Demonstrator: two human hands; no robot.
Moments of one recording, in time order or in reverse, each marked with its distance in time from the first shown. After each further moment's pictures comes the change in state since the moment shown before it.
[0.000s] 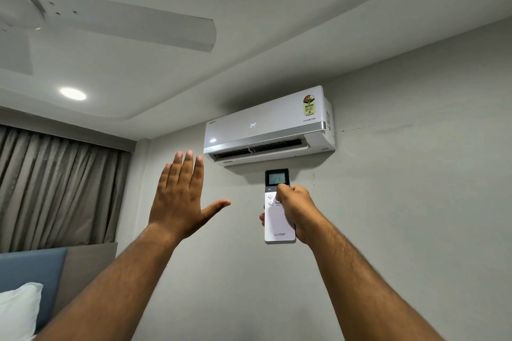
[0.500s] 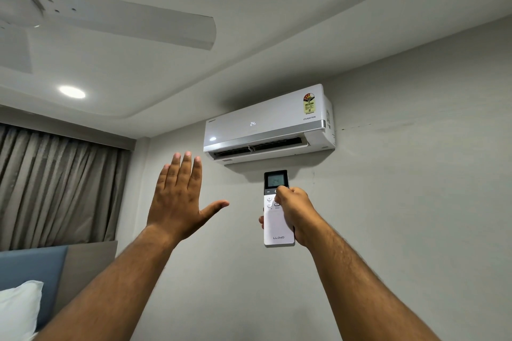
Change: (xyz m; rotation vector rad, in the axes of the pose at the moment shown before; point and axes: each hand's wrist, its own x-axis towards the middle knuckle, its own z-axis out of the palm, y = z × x) left_hand -0.005 -0.002 0.000 0.001 -0.009 -0.012; right_hand -0.002 0.008 0.002 0.008 0.001 0.020
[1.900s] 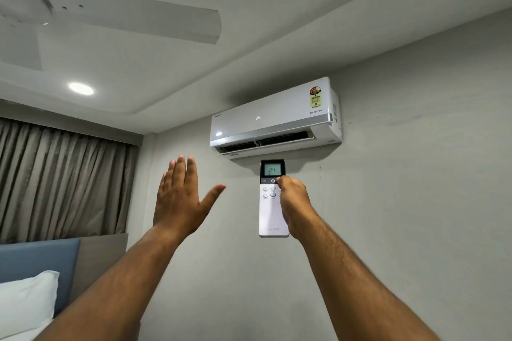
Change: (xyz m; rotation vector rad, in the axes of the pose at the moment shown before) left_hand -0.007 -0.004 0.001 -0.316 -0.036 -0.231; right_hand -0.015 -0.009 0.024 0.018 0.088 -0.048
